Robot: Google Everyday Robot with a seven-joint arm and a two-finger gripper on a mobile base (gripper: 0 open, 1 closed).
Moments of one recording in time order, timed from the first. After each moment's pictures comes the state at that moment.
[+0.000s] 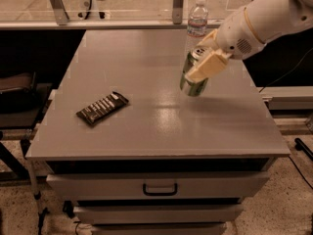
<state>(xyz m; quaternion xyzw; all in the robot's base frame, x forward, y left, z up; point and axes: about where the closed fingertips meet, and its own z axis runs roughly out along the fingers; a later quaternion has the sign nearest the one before) 0.570 -0.101 0.943 -0.59 0.72 0.14 0.34</state>
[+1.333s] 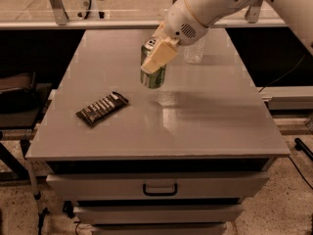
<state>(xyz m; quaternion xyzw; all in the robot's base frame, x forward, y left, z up) 0.598 0.004 0.950 -0.64 0.68 0.17 0.31</state>
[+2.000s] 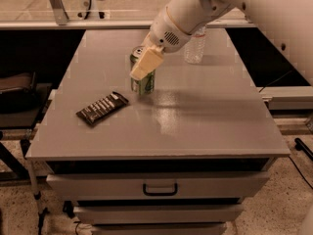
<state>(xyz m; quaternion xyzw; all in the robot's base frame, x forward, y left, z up) 0.604 0.034 0.925 -0.64 0.69 0.19 0.29</state>
